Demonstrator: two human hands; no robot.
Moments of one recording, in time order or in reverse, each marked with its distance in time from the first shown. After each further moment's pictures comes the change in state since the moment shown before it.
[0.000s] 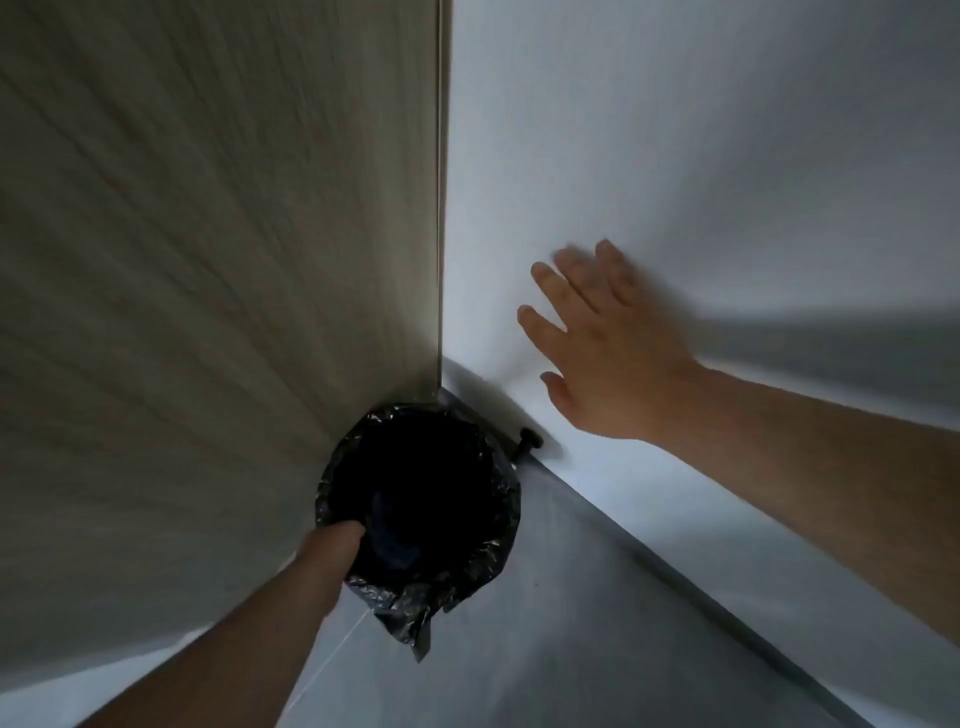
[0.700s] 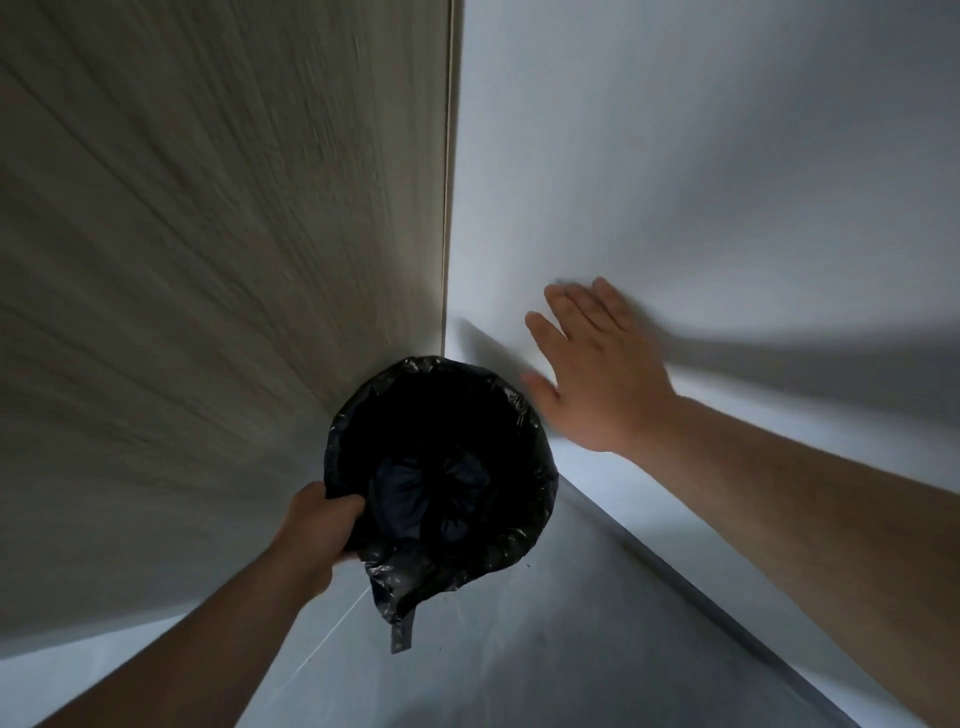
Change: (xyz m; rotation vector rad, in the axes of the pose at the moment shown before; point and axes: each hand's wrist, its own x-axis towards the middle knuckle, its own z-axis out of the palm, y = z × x) left_hand -0.070 0.033 -0.031 0.039 -0.058 0.250; right_hand 0.000 -0.012 -0.015 0.237 -0.070 0.237
